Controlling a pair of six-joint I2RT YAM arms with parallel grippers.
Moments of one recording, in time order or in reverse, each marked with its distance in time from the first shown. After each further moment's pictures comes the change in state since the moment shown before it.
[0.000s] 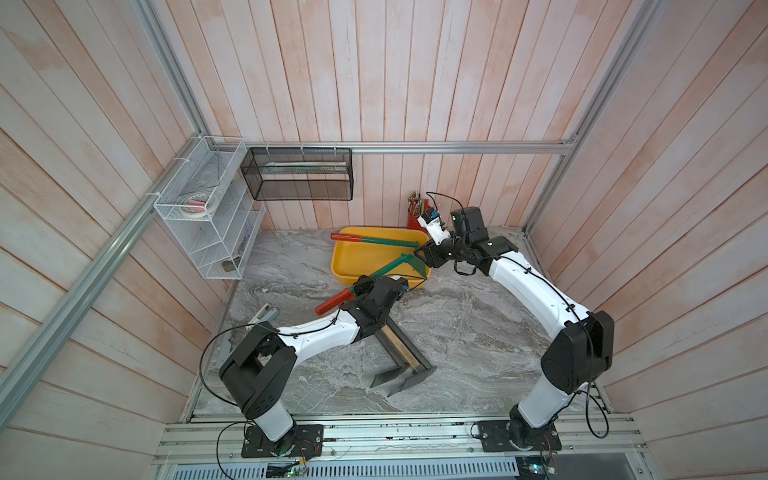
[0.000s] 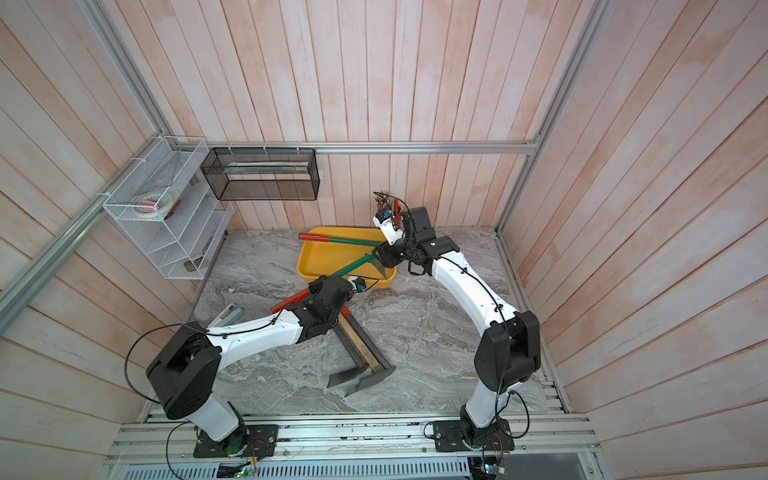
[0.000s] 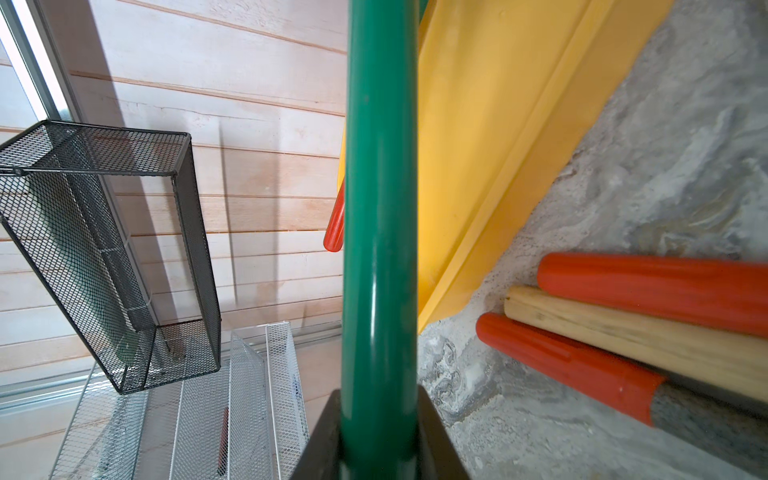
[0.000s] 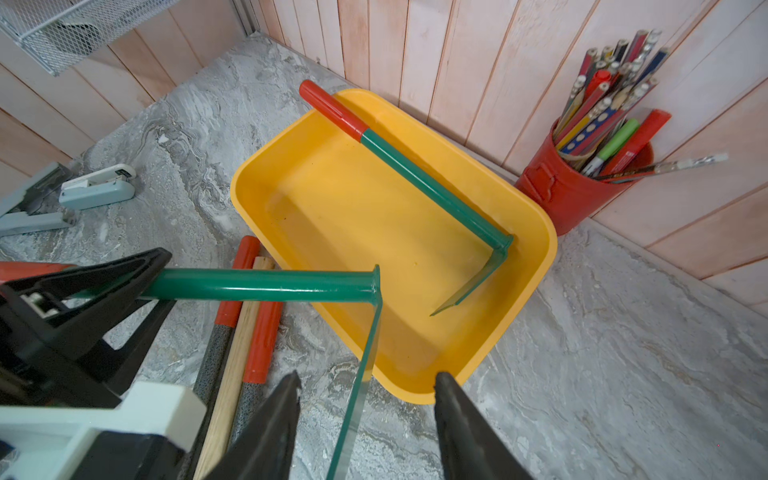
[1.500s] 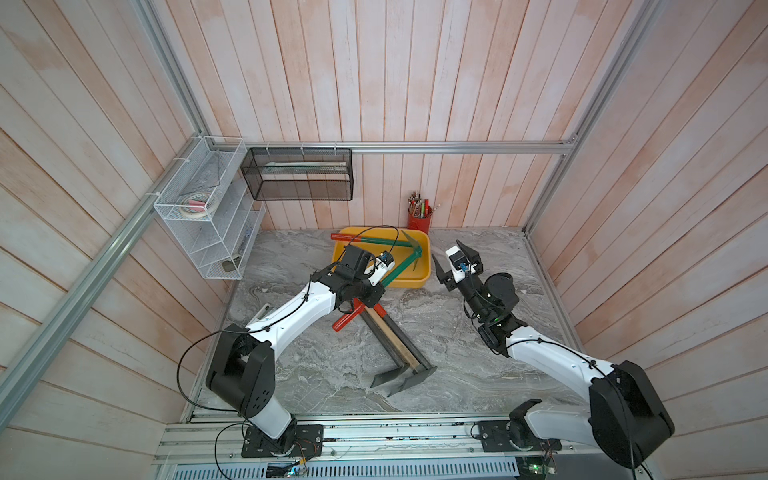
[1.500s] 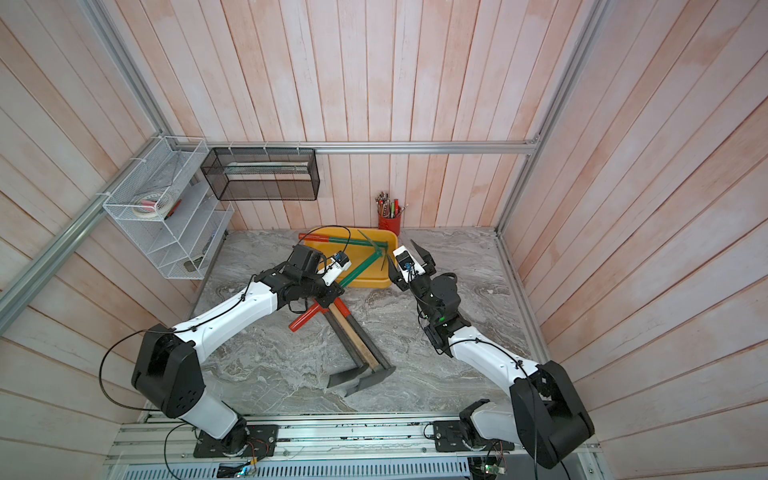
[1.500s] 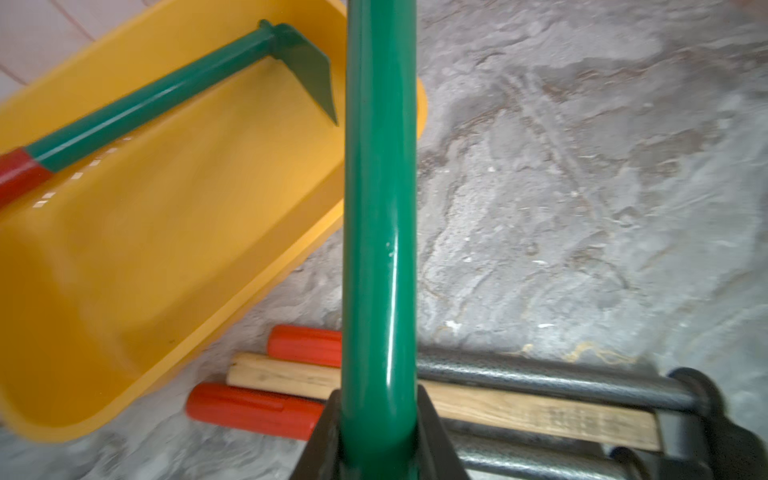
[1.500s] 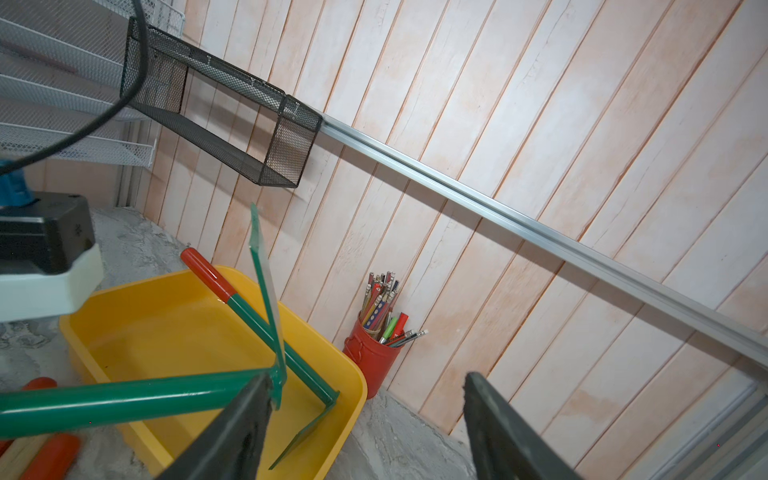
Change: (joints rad) left arm 0.233 -0.045 0.238 -0.475 0.988 -0.651; right arm 0.066 -0.437 -0.932 1.349 0.335 -0.273
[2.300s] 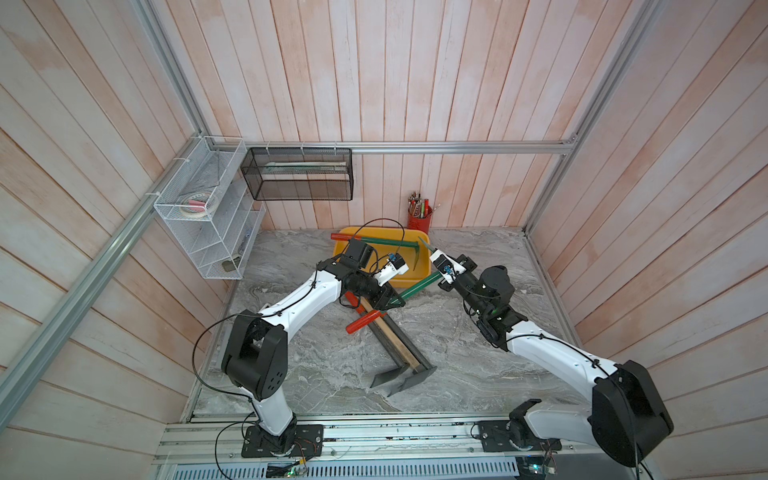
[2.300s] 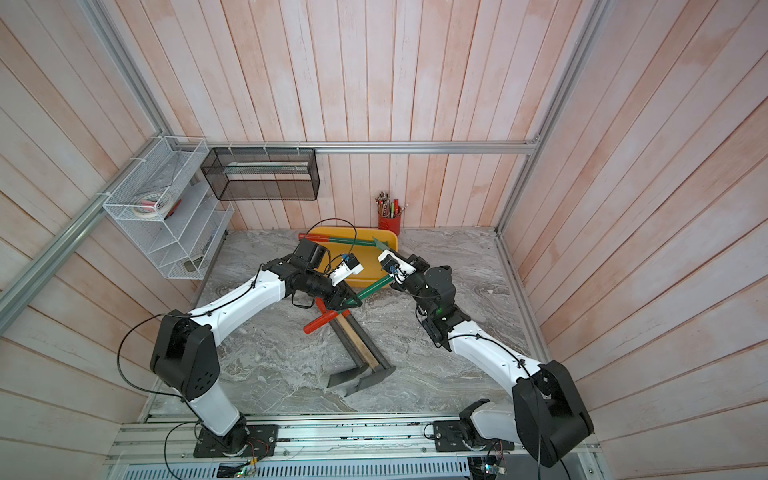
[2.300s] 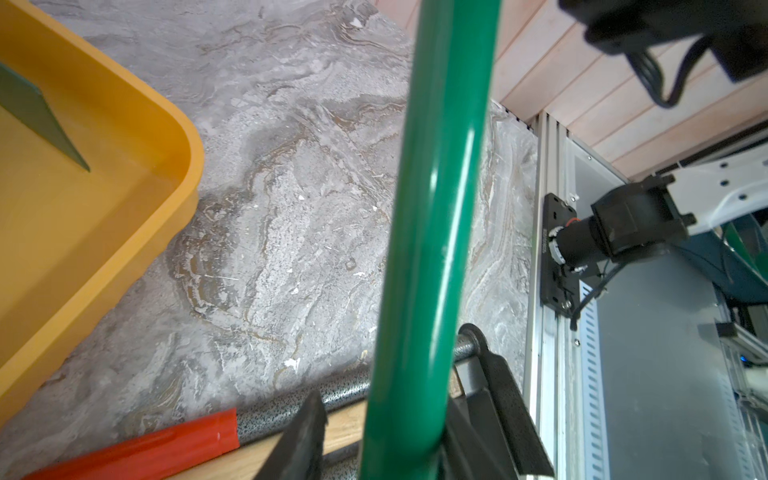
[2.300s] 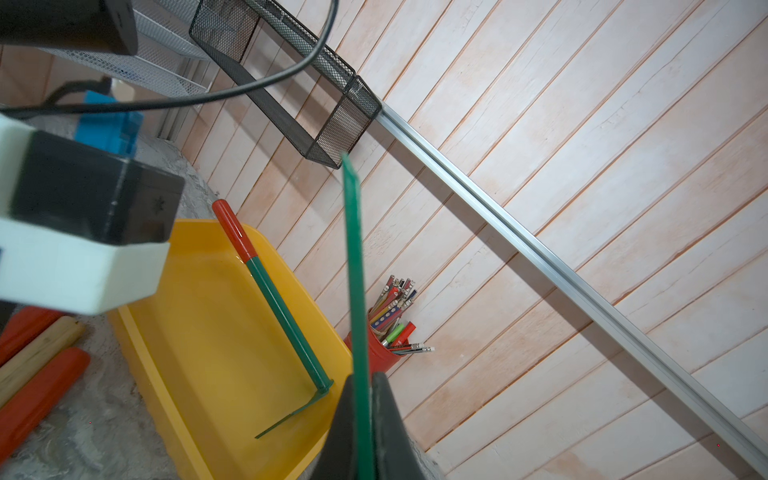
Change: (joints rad) left arm 0.051 0.127 0.124 -0.135 0.649 0.080; right arm 0.012 0.008 0.078 -0.165 -0.106 -0.235
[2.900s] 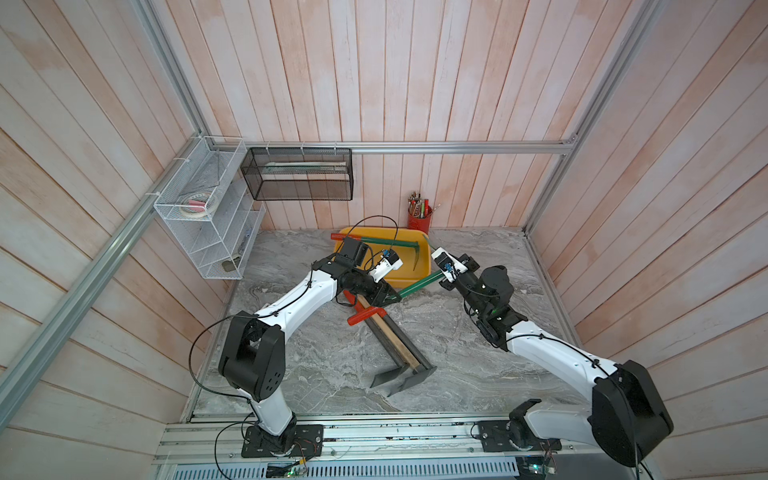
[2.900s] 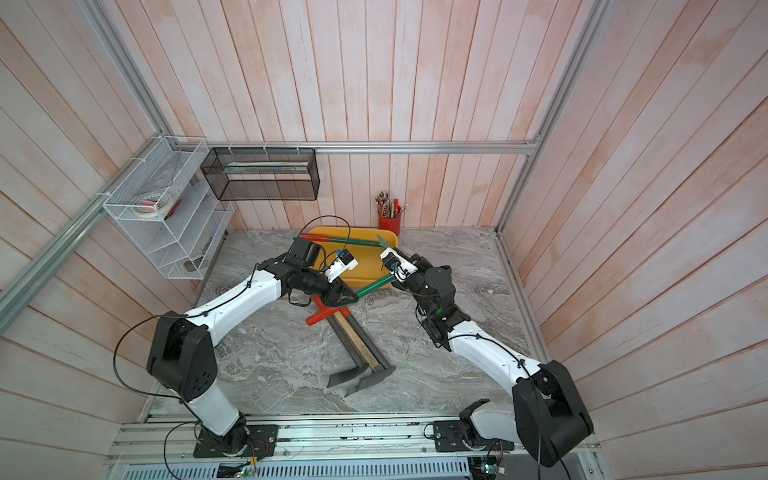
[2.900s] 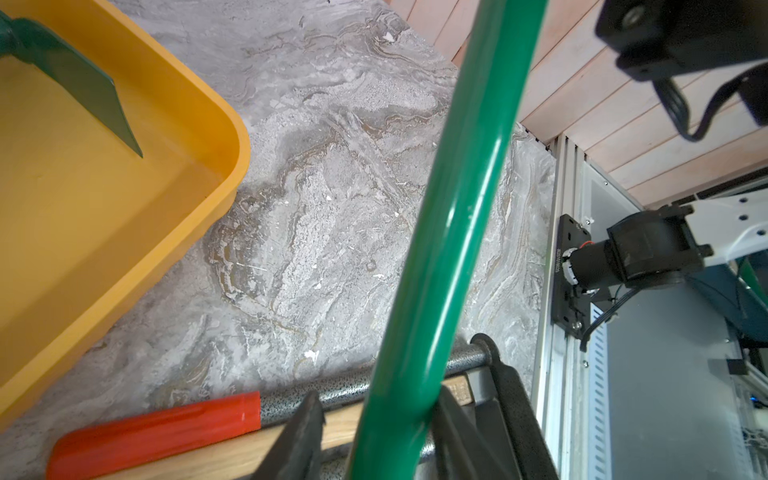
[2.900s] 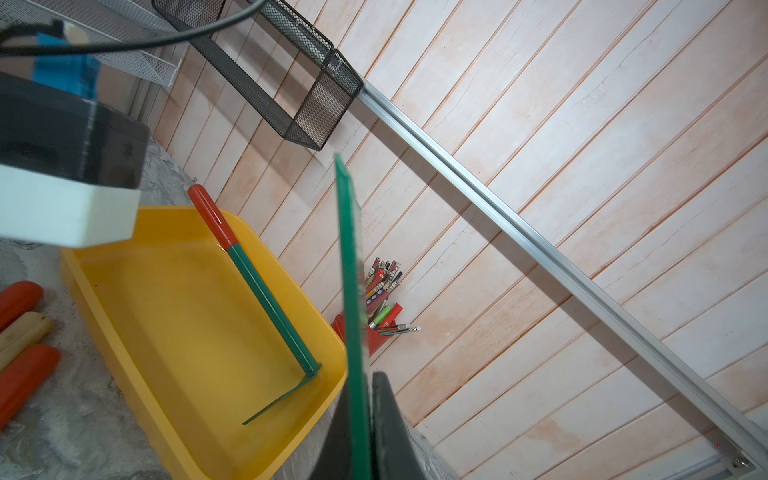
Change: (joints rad) left arm 0.028 -0.005 -0.005 0.014 -0.038 -0.066; right arm 0.003 0.000 0.000 -0.013 0.067 -0.003
